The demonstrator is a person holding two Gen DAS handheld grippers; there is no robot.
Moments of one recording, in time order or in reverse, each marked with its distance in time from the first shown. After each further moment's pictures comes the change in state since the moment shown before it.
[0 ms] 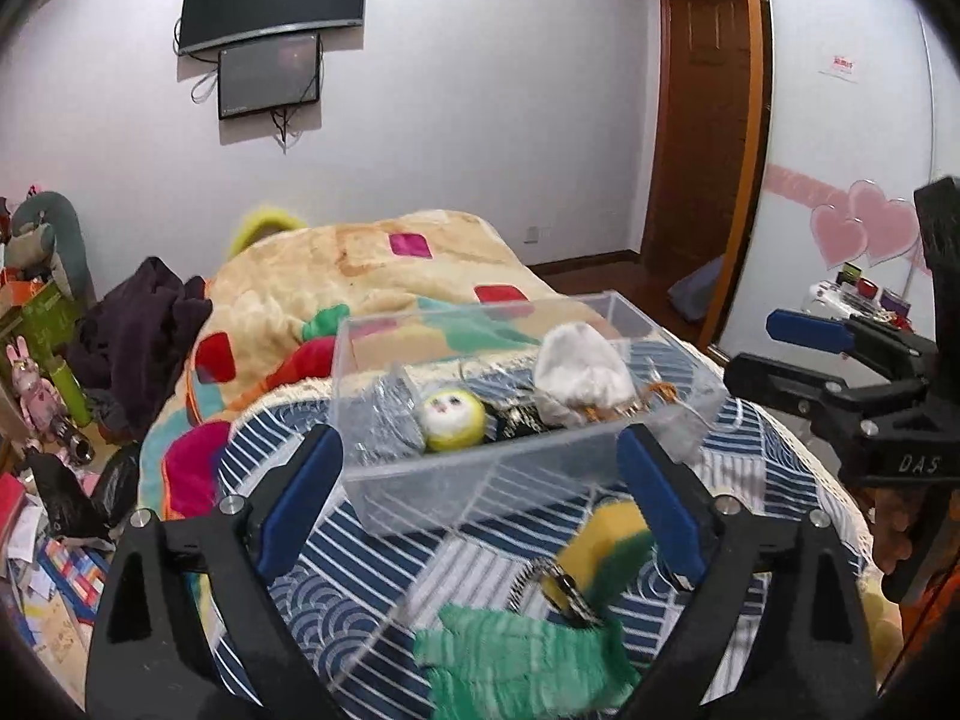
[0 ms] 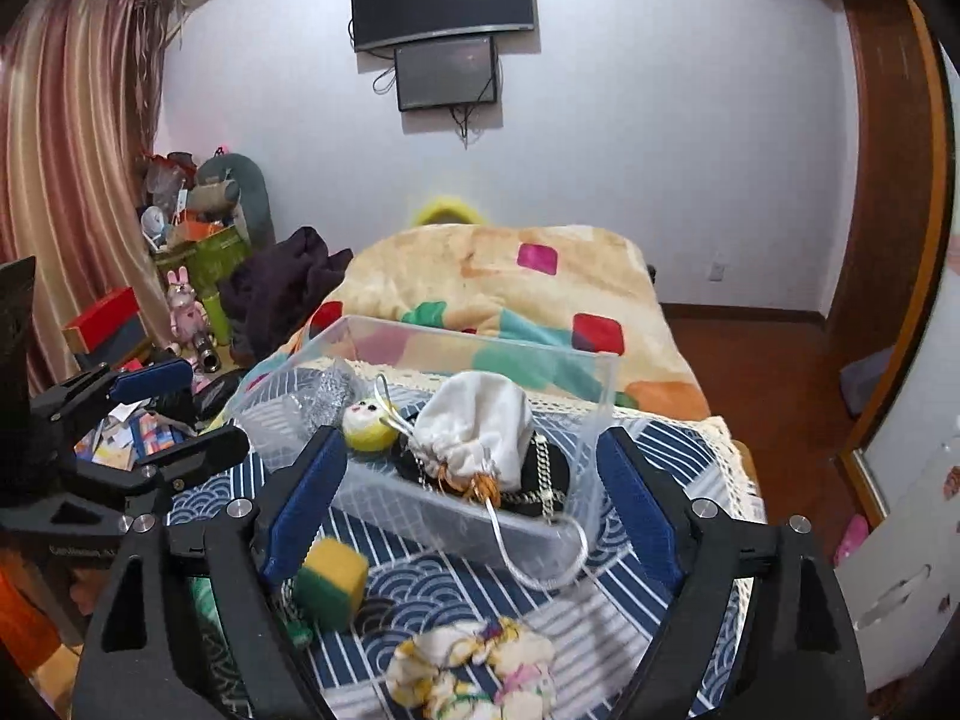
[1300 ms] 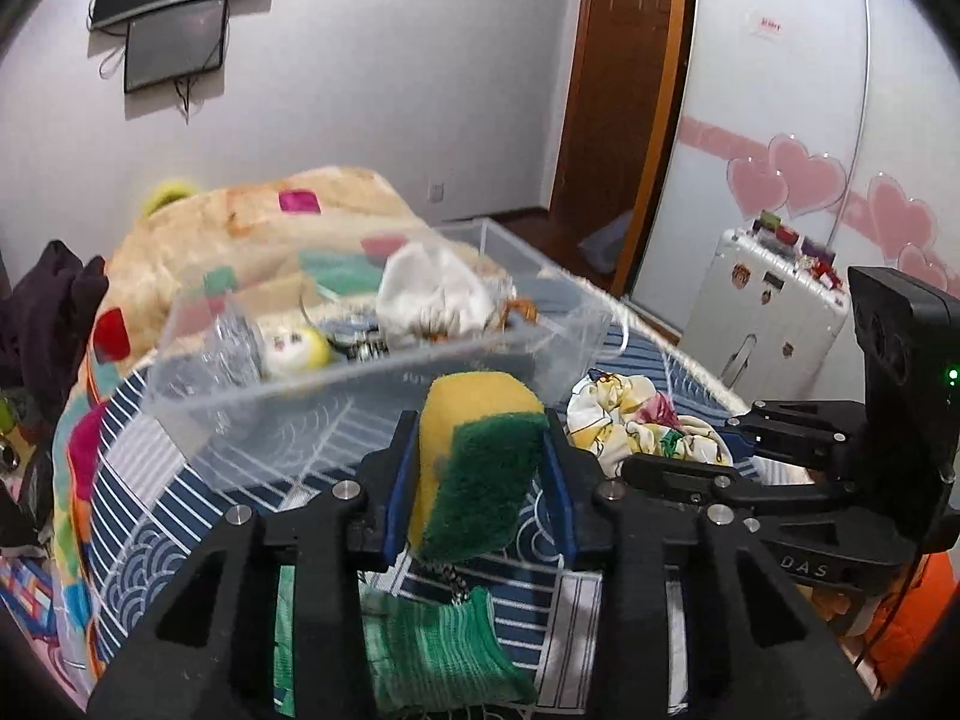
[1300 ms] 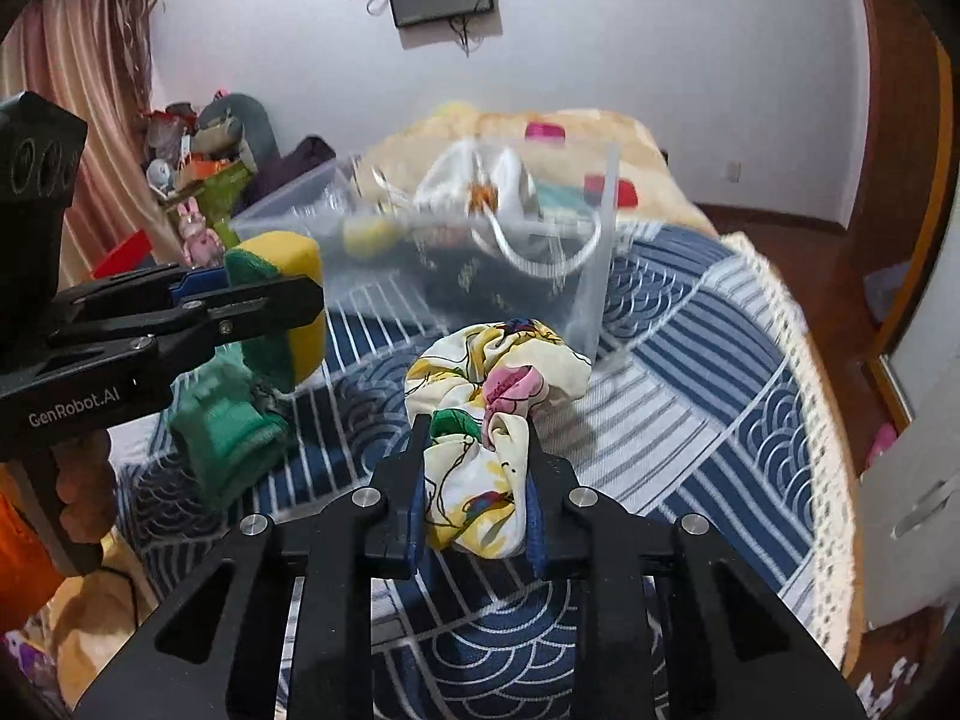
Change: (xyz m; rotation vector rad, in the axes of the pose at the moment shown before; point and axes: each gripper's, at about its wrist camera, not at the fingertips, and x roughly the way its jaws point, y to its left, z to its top) left arm 0.020 -0.049 -0.020 0.057 0.070 -0.209; right arm 0.008 -0.009 -0.086 0.062 0.176 0.061
